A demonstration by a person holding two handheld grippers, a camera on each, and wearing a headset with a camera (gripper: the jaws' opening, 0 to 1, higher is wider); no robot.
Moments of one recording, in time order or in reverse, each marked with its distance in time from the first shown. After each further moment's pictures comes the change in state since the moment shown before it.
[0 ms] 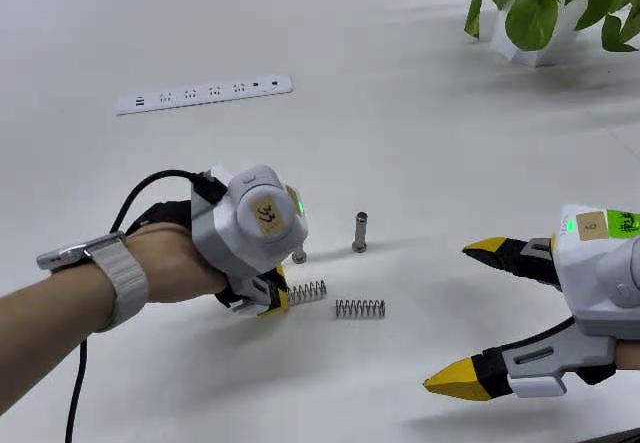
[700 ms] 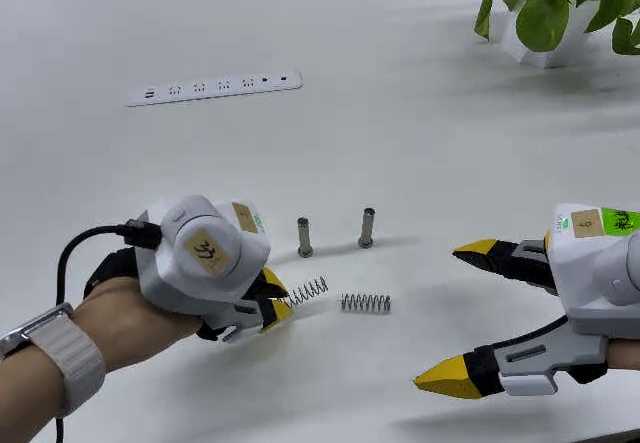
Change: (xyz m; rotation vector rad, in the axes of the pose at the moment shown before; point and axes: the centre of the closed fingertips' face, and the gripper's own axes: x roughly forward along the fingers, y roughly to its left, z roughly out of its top) left arm -0.027 -0.019 0.003 -0.165 -0.267 0.112; right arm 0.007 0.014 0.009 0.017 -0.017 0.050
